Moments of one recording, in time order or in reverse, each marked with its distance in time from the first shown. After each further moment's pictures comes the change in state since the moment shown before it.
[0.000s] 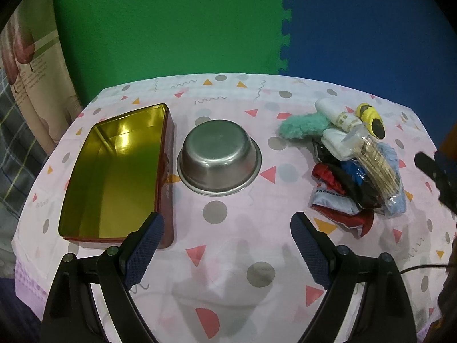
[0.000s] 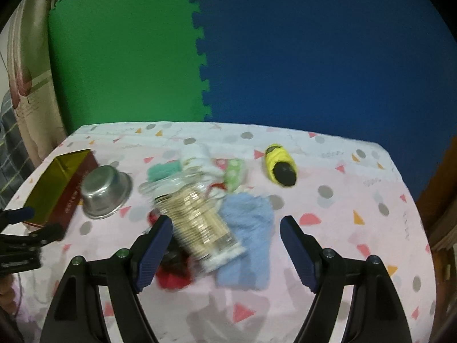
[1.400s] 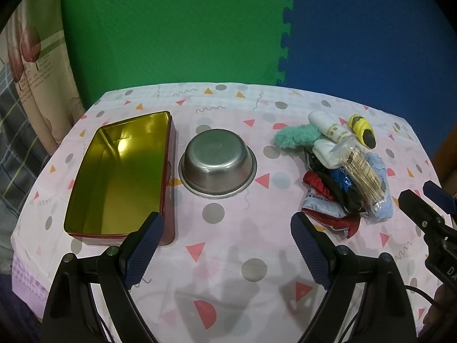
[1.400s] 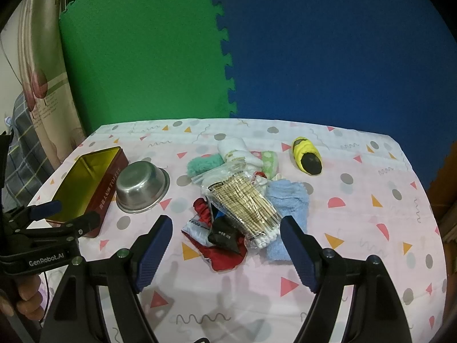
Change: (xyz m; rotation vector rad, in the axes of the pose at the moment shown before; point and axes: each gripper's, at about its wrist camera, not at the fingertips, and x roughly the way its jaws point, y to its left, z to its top) left arm -0.021 0.000 -0.001 -0.028 -0.041 -0.025; right arm -0.043 0.055 -0.015 0.032 0.017 0.087
